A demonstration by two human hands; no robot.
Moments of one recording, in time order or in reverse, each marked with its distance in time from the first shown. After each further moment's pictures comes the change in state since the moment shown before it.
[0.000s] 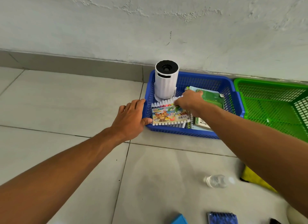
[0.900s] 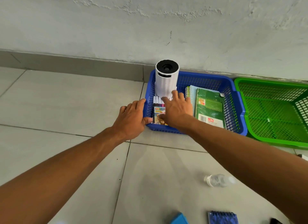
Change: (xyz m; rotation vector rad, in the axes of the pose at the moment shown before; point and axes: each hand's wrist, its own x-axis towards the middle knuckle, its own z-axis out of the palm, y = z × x) left_hand 0.001 -0.003 0.006 -0.043 -0.015 -0.026; right_hand -0.043 -0.008 0.042 -0.724 0.215 -0.491
